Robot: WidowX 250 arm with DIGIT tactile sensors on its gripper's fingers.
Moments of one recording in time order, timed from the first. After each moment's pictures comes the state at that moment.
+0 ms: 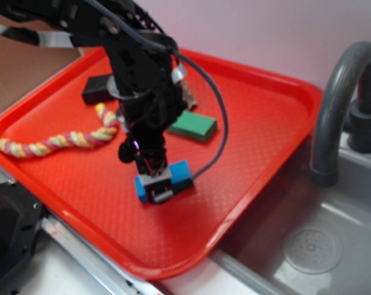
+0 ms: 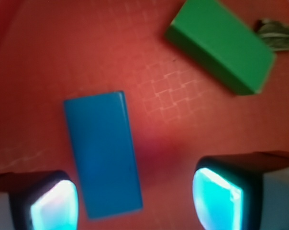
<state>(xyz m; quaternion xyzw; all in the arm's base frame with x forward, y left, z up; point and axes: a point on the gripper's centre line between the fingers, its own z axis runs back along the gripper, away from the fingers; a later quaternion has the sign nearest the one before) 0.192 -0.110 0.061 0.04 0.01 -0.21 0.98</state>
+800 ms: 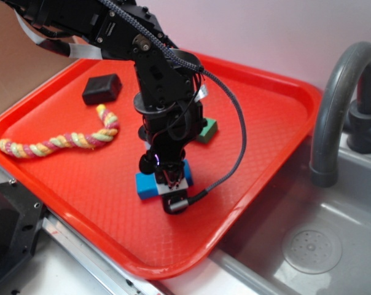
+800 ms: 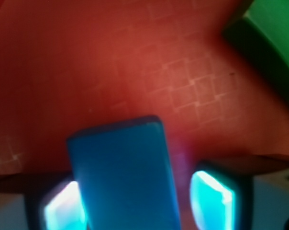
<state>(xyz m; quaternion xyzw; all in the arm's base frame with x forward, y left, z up) 0.194 -0.131 0.033 -0.01 0.03 -0.26 0.97</state>
